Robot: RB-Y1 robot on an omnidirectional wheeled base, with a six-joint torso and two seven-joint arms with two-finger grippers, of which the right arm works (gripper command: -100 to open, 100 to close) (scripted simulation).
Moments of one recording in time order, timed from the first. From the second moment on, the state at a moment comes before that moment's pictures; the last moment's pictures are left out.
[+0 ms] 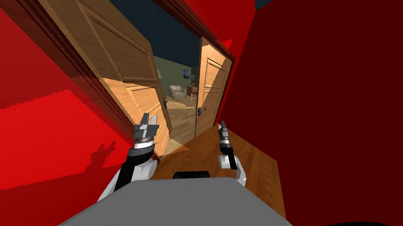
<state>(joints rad) 0.28 -0.07 0.04 -1.89 0.04 -0.43 0.05</state>
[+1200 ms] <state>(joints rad) 0.13 -0.09 0.09 -1.65 0.06 -0.39 -0.02</state>
